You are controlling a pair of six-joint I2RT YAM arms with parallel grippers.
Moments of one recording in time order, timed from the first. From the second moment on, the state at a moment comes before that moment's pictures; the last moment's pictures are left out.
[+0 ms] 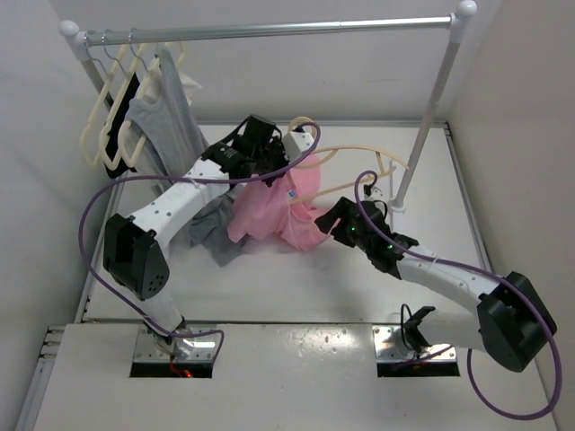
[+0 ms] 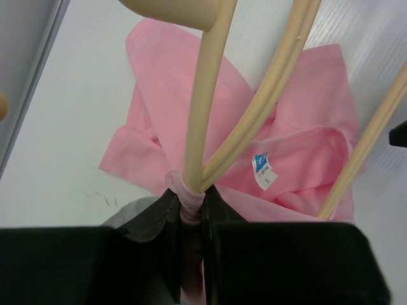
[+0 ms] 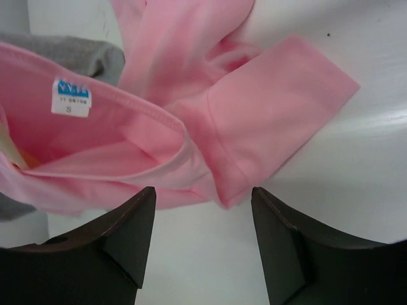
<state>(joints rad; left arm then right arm) -0.57 1.70 1.60 -0.59 0.16 0.50 0.63 1.20 0.55 0.08 0.17 0.94</state>
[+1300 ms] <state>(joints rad) -0.54 1.67 1.61 -0.60 0.24 0.50 0.56 1.39 0.54 0.22 0.17 1.07</state>
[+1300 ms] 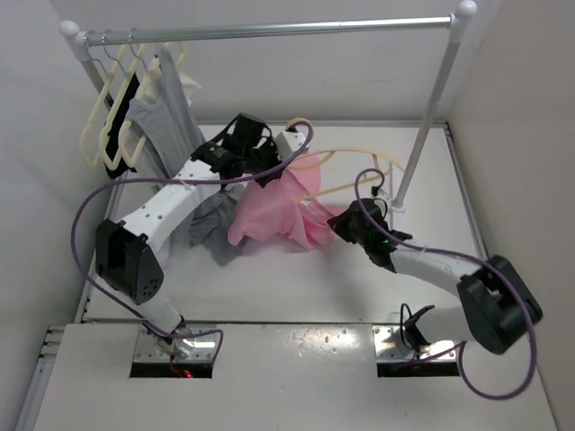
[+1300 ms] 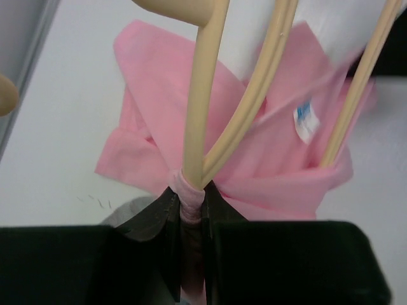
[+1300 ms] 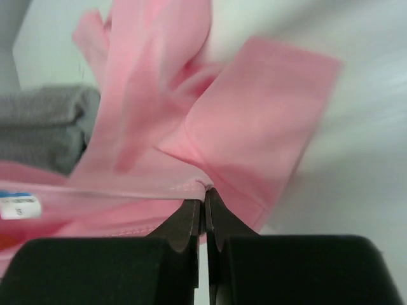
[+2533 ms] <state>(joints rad) -0.45 1.39 1.07 -0.33 0.26 1.04 0.34 0.94 0.71 -0.37 0.31 0.65</state>
